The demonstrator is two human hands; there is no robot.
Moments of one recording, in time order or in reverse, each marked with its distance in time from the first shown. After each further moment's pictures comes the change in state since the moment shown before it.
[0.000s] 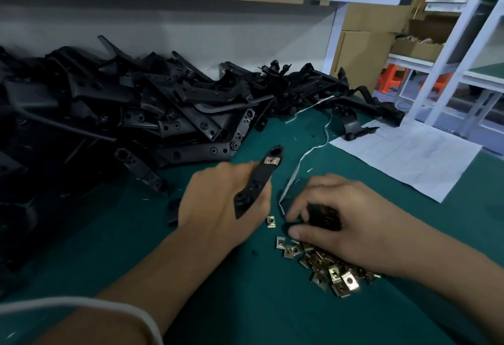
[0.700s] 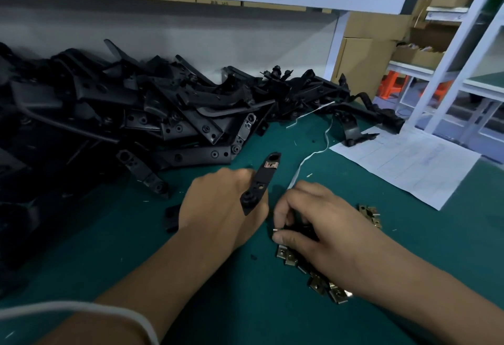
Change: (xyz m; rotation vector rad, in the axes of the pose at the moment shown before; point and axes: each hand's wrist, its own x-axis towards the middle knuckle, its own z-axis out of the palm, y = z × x) left_hand 0.000 0.009 -0.001 -0.156 -0.022 -0.133; right_hand 0.003 -0.022 0.022 -0.013 0.055 0.009
